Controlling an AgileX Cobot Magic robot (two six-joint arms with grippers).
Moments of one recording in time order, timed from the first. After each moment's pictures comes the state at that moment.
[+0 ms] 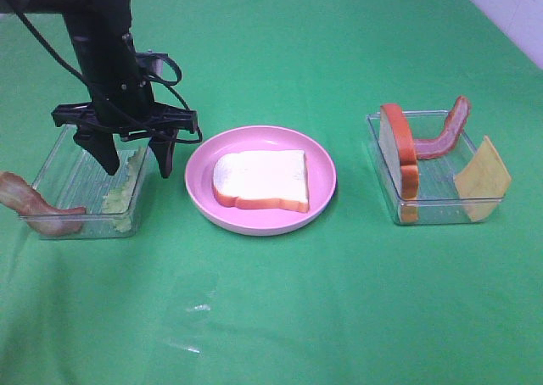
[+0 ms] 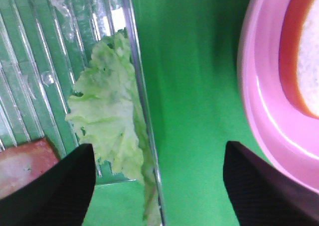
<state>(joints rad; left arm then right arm) -0.36 2.22 -1.75 -0.05 1.16 -0.26 -0.06 0.00 -0.50 0.00 1.06 0.01</state>
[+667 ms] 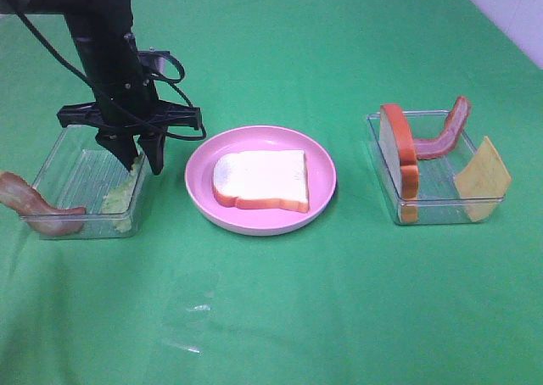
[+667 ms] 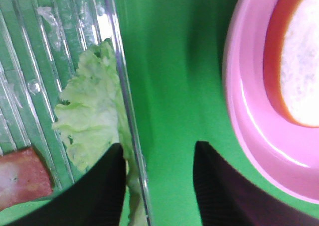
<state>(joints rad) -0.36 2.23 -1.75 -0.08 1.13 -0.26 -0.06 0.00 -0.50 0.00 1.06 0.01</state>
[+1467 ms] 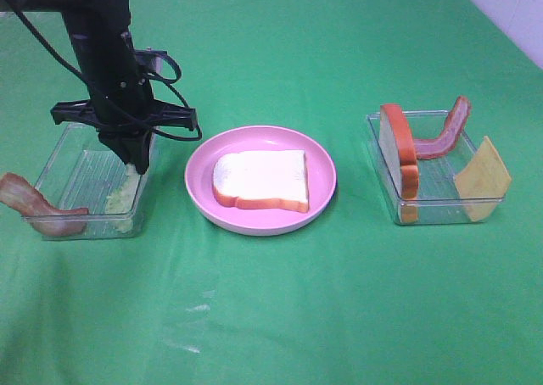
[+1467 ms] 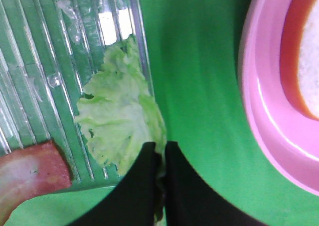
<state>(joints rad) -0.36 2.21 -1.75 -0.05 1.16 -0.26 -0.06 0.00 -0.50 0.00 1.06 0.01</state>
